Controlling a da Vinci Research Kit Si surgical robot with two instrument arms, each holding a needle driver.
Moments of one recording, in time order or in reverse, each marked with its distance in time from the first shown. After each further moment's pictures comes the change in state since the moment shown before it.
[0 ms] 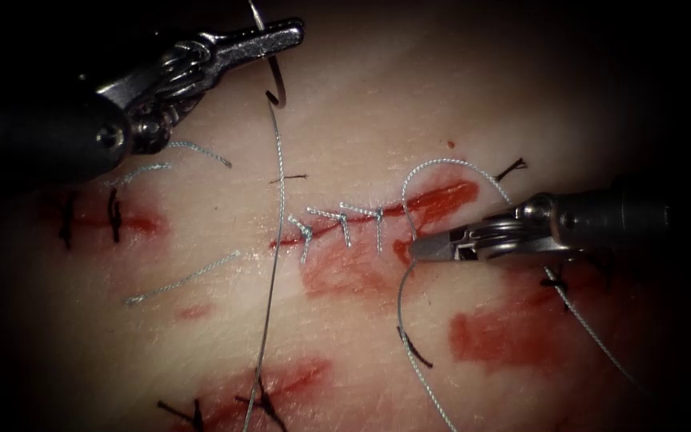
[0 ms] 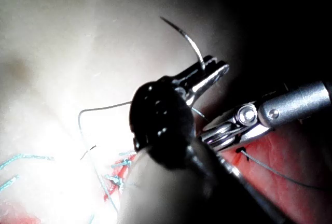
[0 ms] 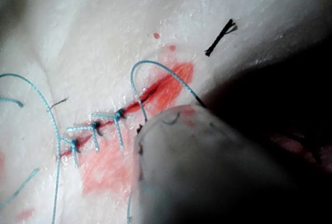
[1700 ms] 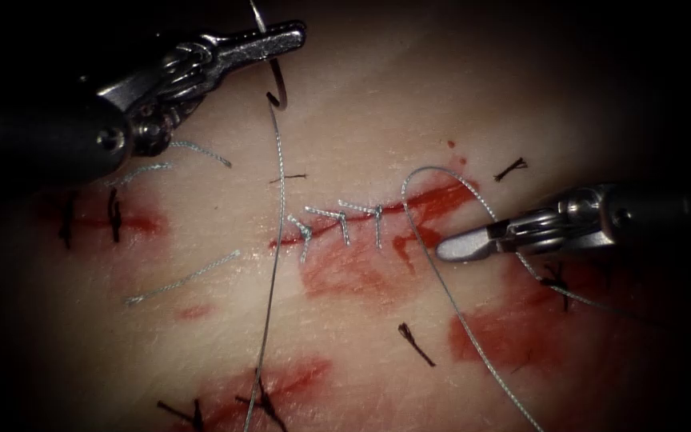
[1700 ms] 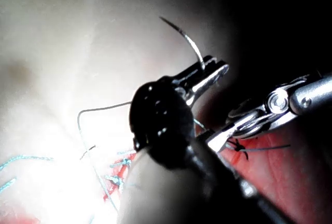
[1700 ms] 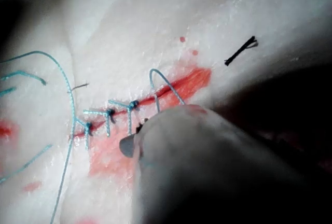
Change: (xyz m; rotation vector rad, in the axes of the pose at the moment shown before) right arm 0.002 -0.003 -0.003 -0.010 0.105 -0.106; left arm 0.000 0.000 0.000 0.002 -0.010 0.000
